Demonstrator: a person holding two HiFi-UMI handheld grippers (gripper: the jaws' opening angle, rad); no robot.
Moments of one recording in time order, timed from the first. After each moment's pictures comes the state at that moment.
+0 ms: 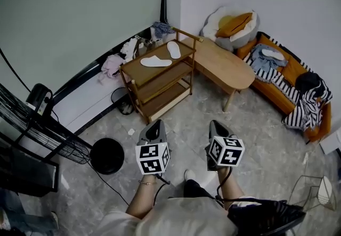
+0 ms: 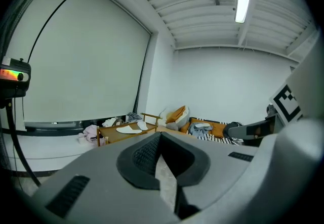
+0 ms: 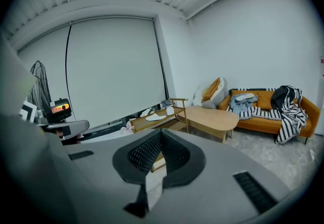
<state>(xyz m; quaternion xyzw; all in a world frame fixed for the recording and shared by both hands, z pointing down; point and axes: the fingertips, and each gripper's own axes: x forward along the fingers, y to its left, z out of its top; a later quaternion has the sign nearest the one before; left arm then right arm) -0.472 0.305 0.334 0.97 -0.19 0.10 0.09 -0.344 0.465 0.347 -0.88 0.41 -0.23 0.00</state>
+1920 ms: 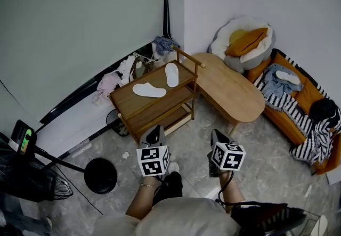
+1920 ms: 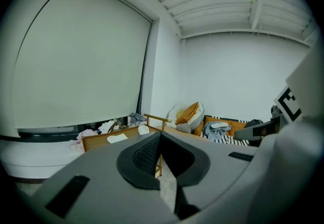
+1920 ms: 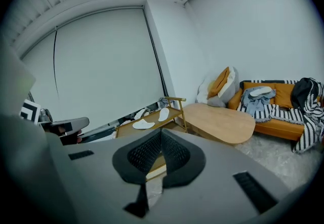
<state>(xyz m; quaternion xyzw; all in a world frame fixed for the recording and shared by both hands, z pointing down) -0.234 0.205 0.360 0.96 -0.24 0.13 0.08 -0.090 0.372 0.391 -0.85 0.45 -0.27 0.01</state>
